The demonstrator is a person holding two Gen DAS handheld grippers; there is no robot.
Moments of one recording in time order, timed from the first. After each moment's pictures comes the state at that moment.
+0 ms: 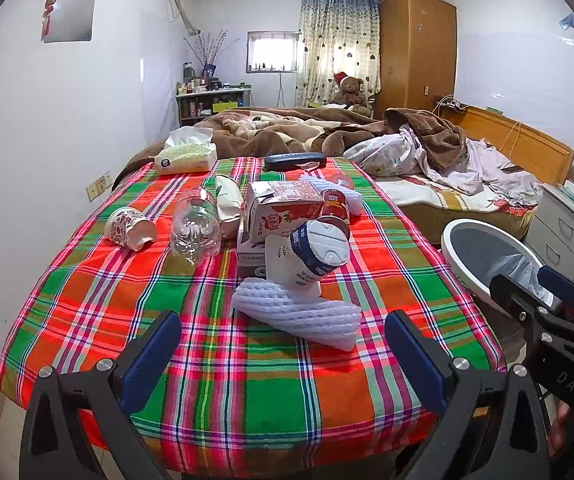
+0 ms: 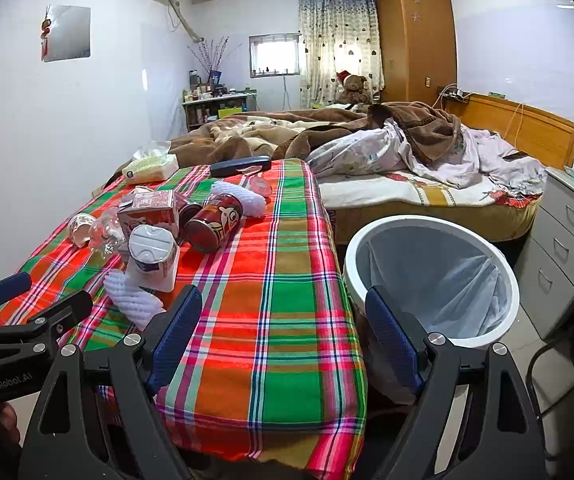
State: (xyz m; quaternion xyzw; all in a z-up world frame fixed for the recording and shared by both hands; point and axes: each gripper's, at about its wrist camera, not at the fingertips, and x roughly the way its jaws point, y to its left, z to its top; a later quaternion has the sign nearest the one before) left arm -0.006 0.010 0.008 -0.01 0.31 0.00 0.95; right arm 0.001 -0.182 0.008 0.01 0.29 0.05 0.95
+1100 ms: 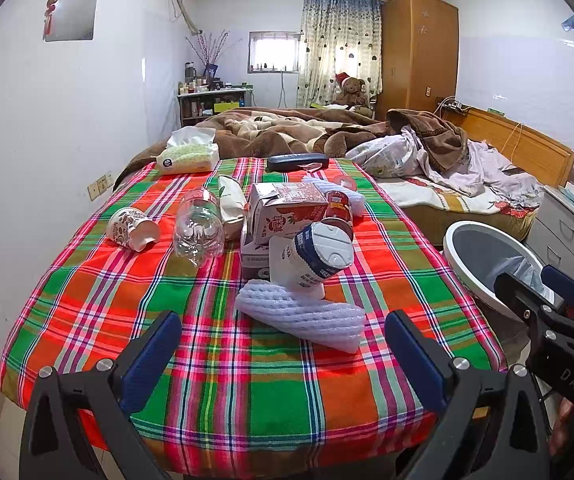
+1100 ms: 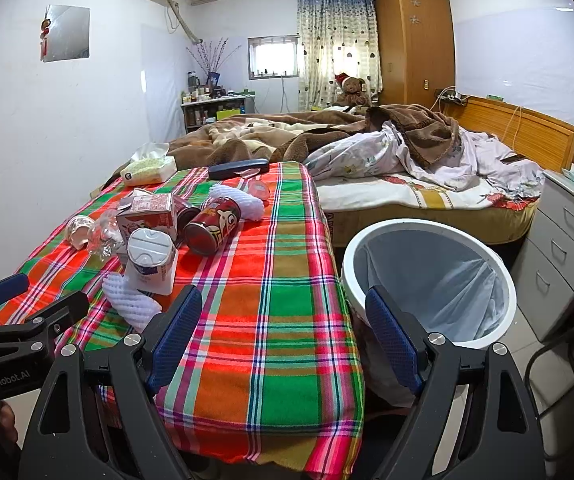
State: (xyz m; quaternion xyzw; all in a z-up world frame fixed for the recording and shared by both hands) left arm -0.007 0.015 0.008 -0.02 0.31 0.01 0.95; right arm 0.000 -0.183 0.010 0.01 0.29 0.04 0.96
